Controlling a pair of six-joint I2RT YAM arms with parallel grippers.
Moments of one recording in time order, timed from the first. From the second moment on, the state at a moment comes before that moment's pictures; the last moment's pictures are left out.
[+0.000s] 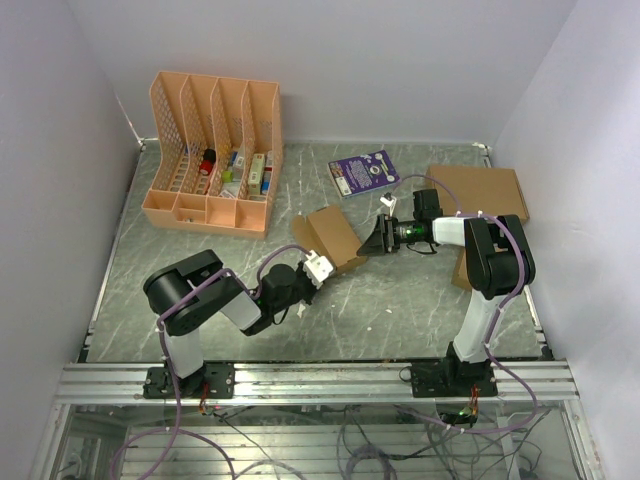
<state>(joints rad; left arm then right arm) -0.90 1.80 0.40 1.15 0.03 0.16 0.14 1.93 0.99 -0.07 -1.08 0.03</state>
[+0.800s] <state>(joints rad) -0.89 1.85 0.38 1.24 0.03 0.10 0.14 1.94 1.01 -0.09 -1.08 0.03</state>
